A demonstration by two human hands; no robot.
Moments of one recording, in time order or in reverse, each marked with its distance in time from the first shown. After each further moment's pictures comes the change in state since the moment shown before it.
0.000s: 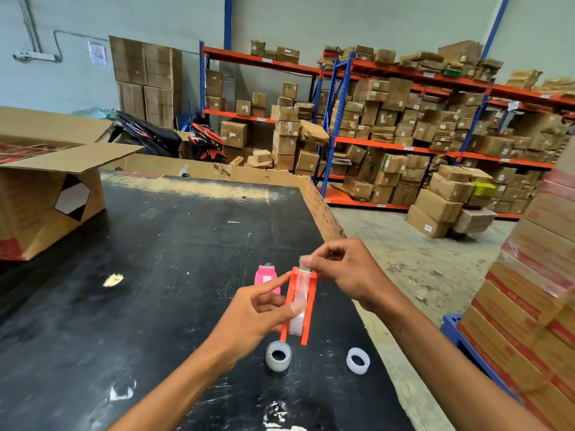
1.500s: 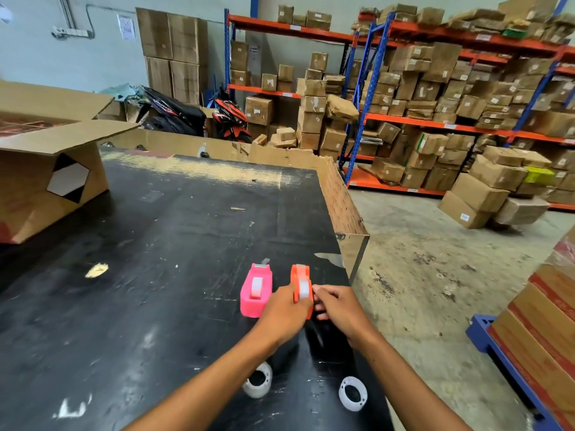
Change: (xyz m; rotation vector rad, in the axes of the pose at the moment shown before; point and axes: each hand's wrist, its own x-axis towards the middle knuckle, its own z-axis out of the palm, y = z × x) left_hand 0.113 -0.069 0.077 0.476 0.109 -0.257; right_hand 0.041 0.178 0.011 0.170 -0.018 0.410
